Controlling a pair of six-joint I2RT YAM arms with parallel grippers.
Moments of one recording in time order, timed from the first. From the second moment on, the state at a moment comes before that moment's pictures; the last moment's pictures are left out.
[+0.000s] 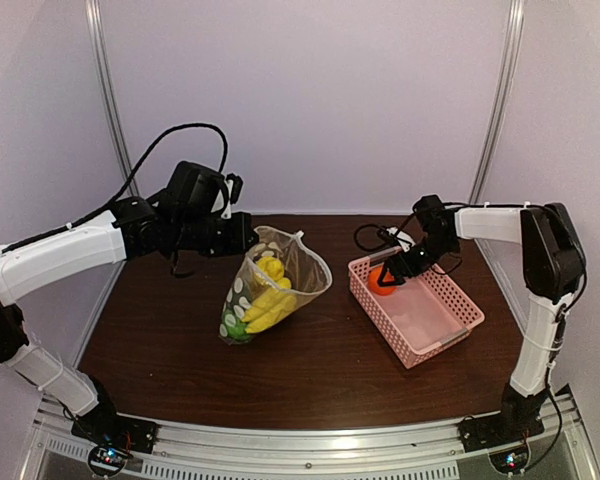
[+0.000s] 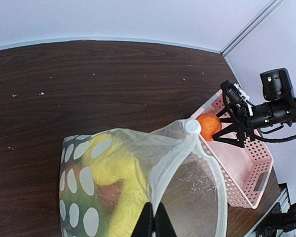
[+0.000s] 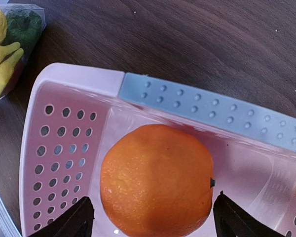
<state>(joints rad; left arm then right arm) -0.81 1.45 1.30 -0.46 -0.11 -0.60 0.27 1.94 1.39 -0.62 -0.47 -0.27</state>
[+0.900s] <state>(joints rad) -0.81 1.46 1.30 -0.45 -0.09 -0.60 0.27 1.83 1.35 -0.61 -0.44 -0.26</state>
